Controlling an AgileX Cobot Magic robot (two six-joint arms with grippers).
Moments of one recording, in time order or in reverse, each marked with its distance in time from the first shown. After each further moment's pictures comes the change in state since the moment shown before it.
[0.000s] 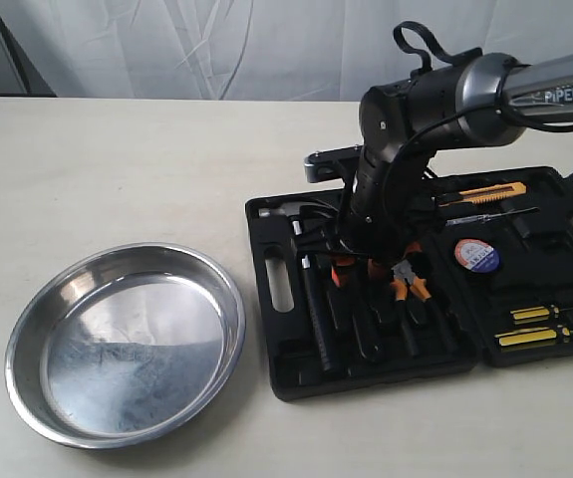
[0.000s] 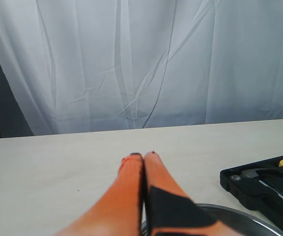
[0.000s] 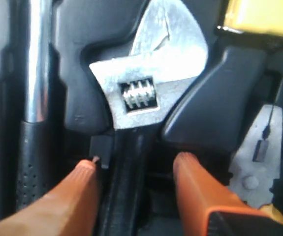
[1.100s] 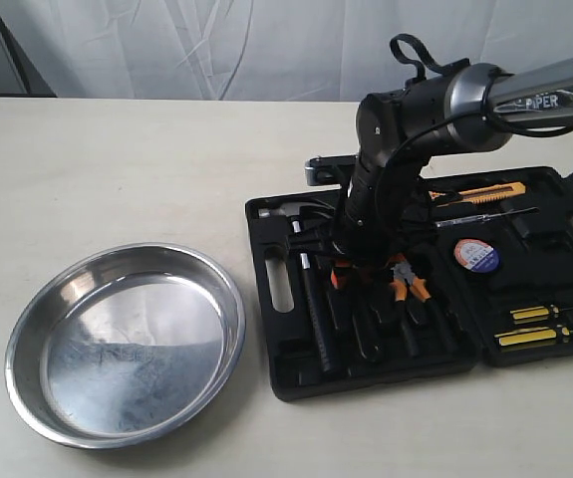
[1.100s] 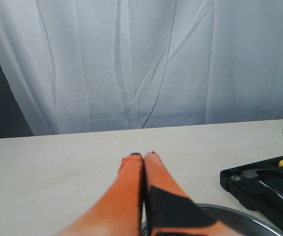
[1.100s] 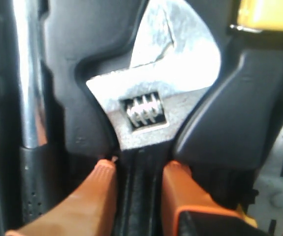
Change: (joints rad) left arm 0.000 0.000 0.000 0.000 0.000 0.000; right arm -0.006 0.062 -0.014 0.043 -0.016 0.032
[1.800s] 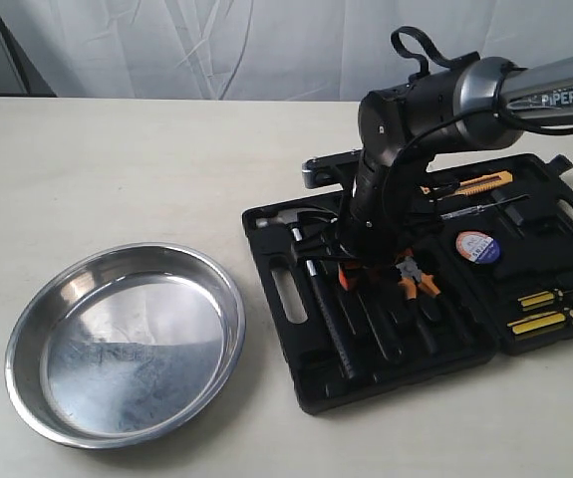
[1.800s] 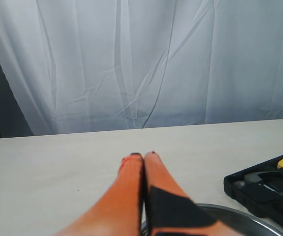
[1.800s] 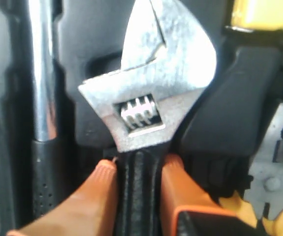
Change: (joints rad) left arm 0.000 0.000 0.000 0.000 0.000 0.000; right arm 0.003 -0.060 0.020 -0.050 0.004 -0.066
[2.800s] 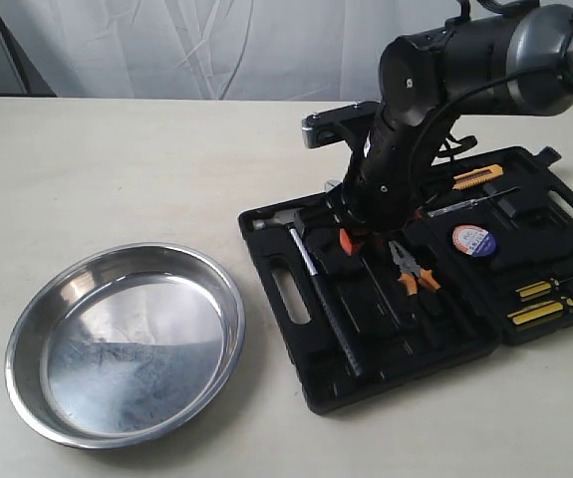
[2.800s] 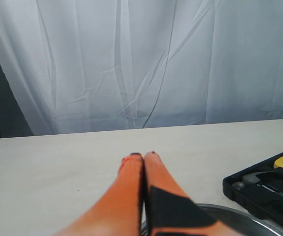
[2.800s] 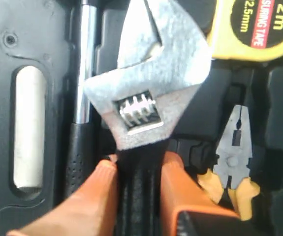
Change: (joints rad) left arm 0.000 0.000 0.000 0.000 0.000 0.000; right arm 0.000 -0.140 0.004 -0.012 0.017 -0.074
